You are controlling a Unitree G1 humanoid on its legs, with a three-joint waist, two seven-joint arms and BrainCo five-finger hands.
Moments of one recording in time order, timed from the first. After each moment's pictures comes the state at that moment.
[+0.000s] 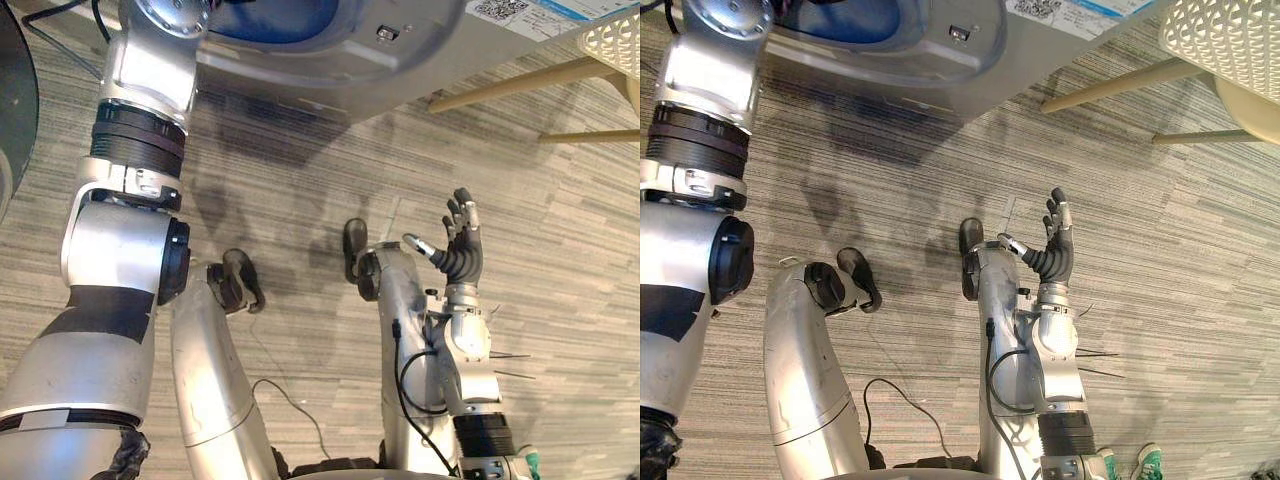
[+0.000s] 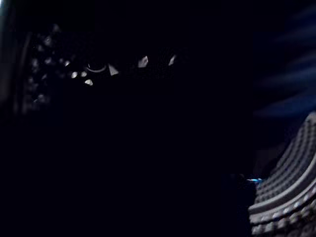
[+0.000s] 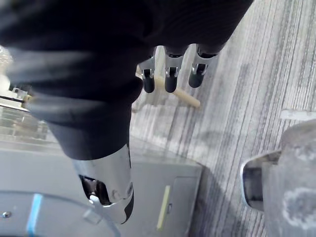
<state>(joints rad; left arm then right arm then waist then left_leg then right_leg) -1.52 0.45 -0.13 0.87 0.41 0.07 0.24 -0.12 0.02 -0.02 -0.01 0.02 -0.25 -0.17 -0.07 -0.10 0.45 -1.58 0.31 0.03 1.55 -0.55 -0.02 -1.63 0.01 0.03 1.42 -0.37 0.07</state>
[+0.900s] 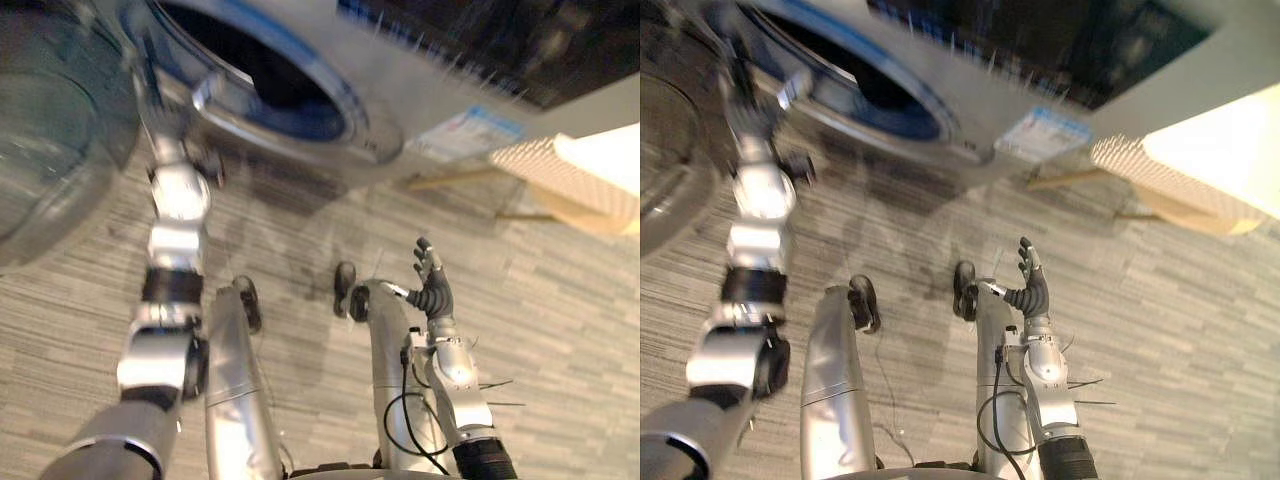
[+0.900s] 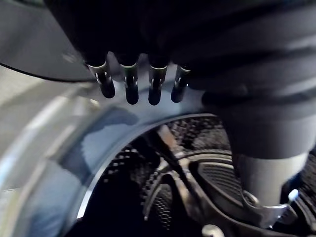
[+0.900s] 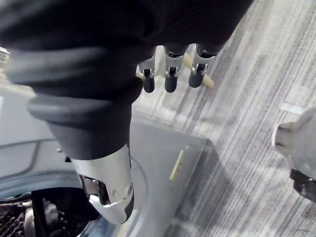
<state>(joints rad) -0.39 0.17 0.04 0.42 -0.14 -0.14 0.29 0.02 -0.02 0.00 0.25 -0.02 -0.19 -0.13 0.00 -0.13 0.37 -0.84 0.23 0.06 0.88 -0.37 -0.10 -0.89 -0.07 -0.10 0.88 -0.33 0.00</state>
